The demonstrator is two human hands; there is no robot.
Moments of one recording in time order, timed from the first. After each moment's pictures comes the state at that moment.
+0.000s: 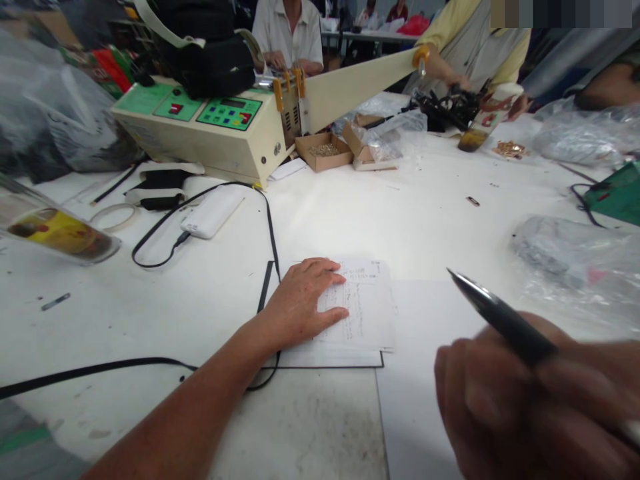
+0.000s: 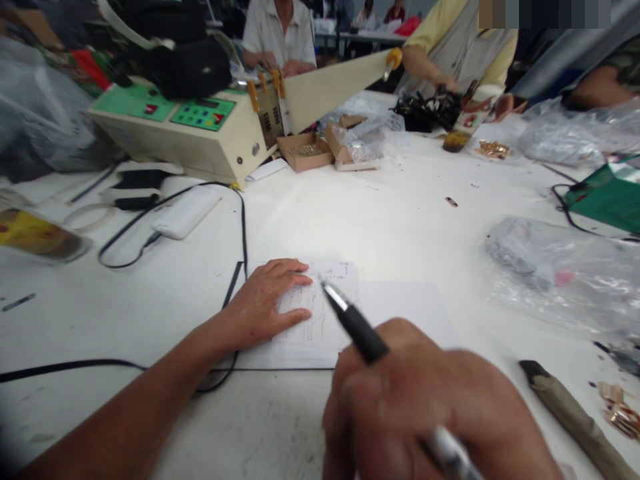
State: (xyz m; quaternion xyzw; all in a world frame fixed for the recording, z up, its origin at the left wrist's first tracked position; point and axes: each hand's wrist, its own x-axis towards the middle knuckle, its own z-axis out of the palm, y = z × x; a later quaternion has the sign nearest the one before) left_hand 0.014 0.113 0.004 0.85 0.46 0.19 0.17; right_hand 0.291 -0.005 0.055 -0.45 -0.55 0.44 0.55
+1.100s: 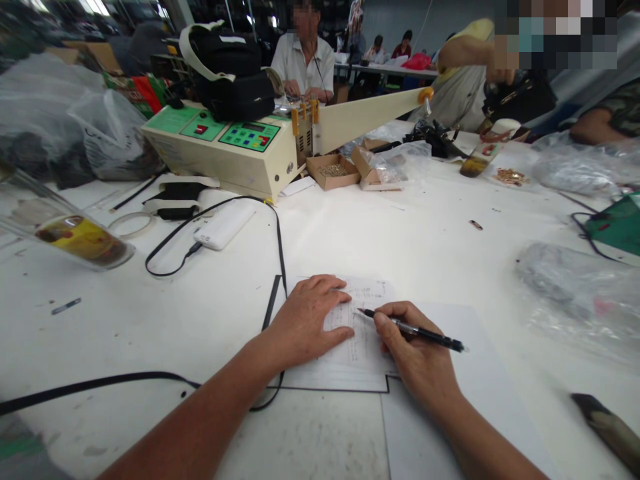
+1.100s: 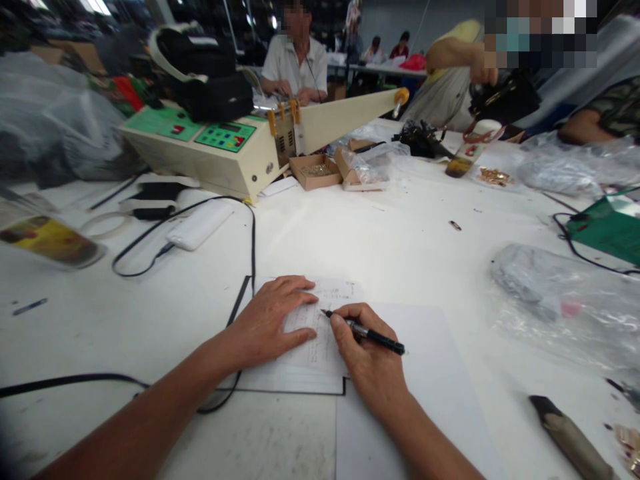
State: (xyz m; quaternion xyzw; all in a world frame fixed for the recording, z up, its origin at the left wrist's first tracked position) left_hand 0.015 0.110 0.014 0.84 0.48 0.17 0.19; right_hand 0.226 0.072 0.018 -0.60 -0.58 0.37 0.40
